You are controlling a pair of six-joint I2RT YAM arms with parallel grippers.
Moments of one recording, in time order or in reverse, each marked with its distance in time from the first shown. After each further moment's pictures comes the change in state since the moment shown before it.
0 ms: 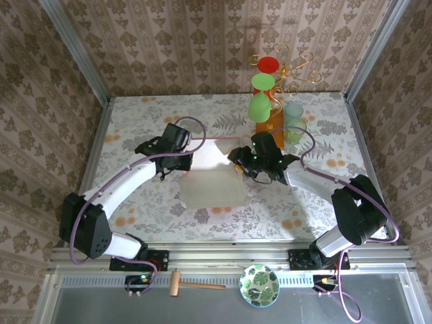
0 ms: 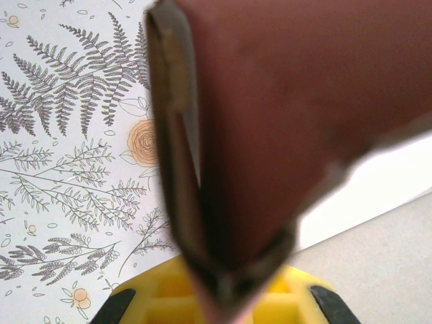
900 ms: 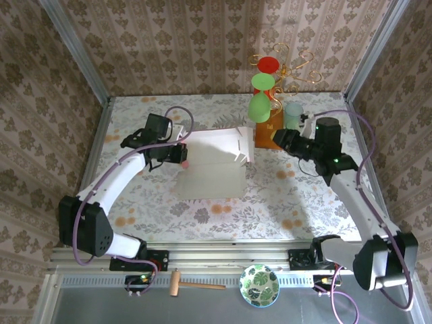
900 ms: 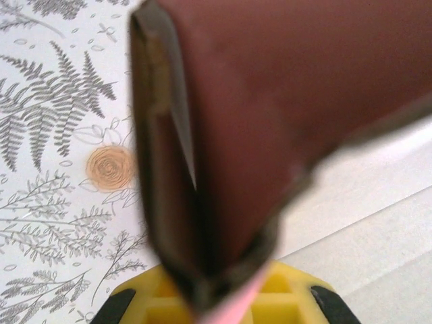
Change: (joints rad) left arm 0.169 0.005 0.062 -0.013 0.343 0.144; right arm -0.449 -0.367 -0.033 -0.152 -0.316 -0.501
